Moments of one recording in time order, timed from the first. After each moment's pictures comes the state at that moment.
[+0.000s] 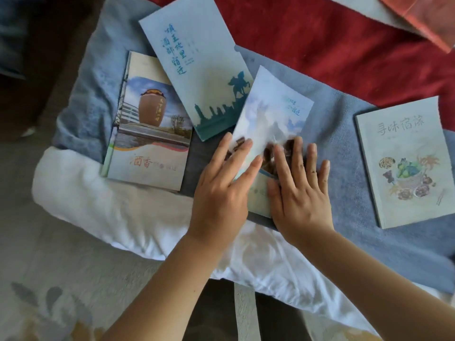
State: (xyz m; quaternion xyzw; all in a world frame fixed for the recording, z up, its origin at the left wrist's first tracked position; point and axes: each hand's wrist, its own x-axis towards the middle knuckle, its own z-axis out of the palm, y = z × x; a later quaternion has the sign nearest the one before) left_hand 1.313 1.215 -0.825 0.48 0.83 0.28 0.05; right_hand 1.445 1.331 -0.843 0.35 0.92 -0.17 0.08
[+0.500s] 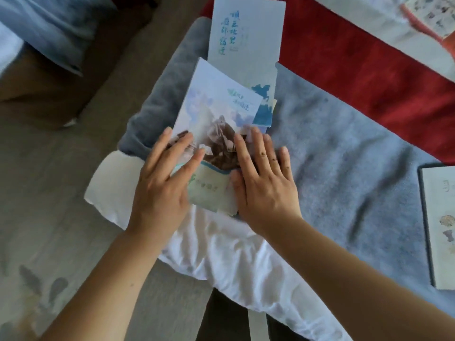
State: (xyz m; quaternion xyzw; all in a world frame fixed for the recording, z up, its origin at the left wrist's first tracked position) left_hand 1.171 1.100 -0.816 0.43 0.88 0.21 0.01; right_hand 1.284 1.271 -0.835 0.21 0.96 -0.17 0.07
